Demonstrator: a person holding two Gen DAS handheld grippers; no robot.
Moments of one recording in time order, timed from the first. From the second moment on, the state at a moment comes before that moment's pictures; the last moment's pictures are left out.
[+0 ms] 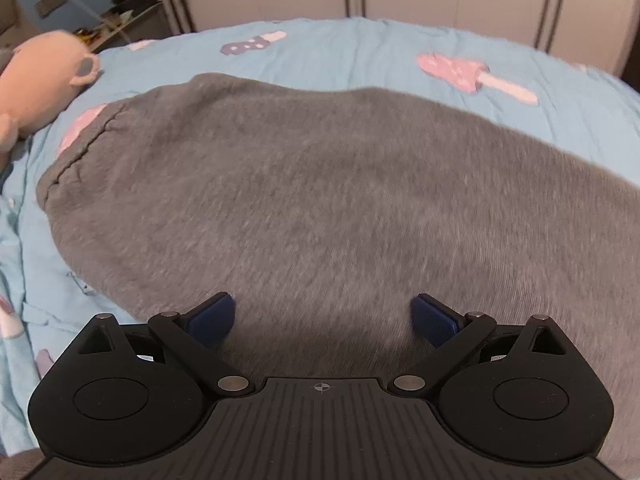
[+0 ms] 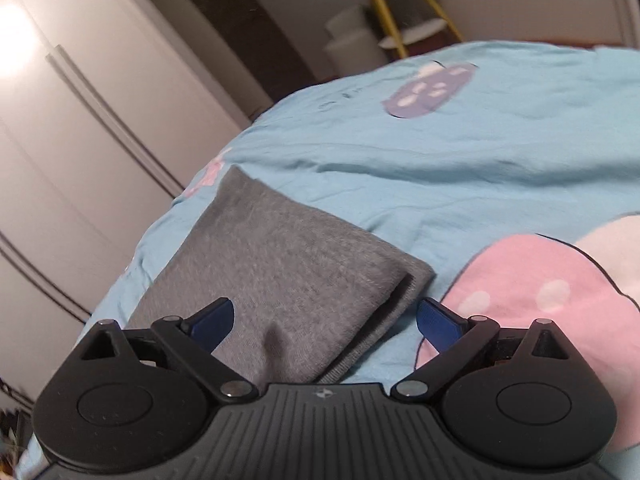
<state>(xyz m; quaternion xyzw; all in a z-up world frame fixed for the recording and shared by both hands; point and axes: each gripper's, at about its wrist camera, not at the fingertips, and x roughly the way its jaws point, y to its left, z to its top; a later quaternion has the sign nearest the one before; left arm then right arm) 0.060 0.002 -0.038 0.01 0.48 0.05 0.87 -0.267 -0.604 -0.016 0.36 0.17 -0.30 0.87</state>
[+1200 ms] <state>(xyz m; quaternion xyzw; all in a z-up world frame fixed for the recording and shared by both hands) 0.059 -0.005 -0.042 0.01 0.48 0.05 0.88 -0.268 -0.619 -0.025 0.41 0.16 -0.32 0.84</state>
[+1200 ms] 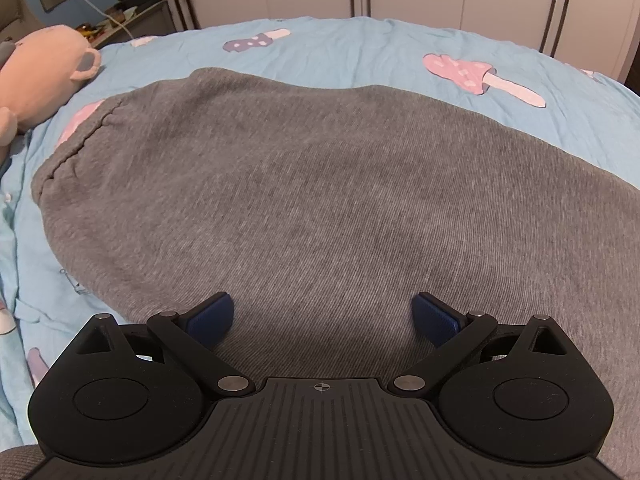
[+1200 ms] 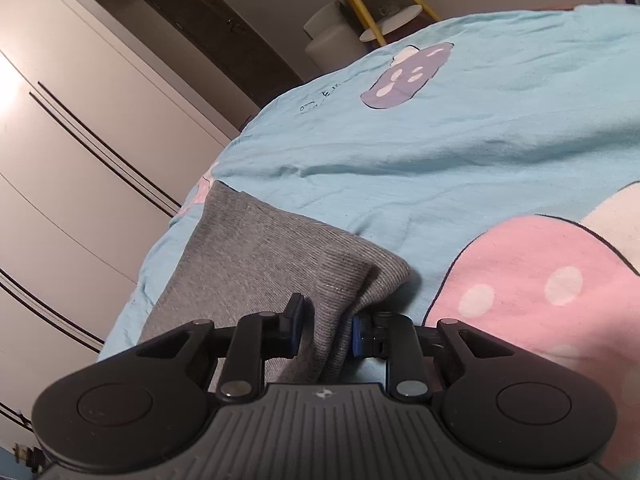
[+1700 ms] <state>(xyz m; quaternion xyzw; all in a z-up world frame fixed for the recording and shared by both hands) 0.035 -0.051 -0.043 0.06 0.47 -0.08 0.88 -0.268 -0.618 -0.025 0.40 0.16 -0.32 0.84</state>
